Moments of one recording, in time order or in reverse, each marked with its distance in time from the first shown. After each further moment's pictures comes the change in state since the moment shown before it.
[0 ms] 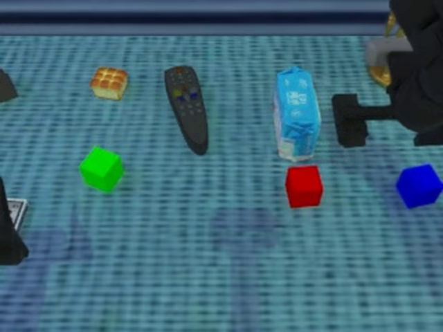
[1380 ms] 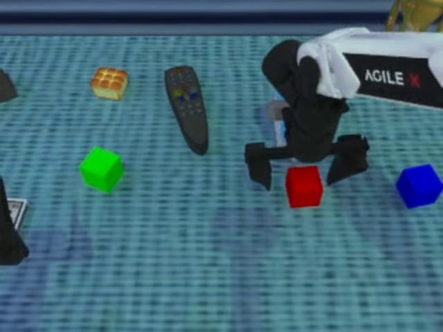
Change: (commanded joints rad) left arm 0.000 0.000 0.000 0.000 0.000 0.000; right arm 0.132 0.657 0.382 -0.028 -0.004 0.108
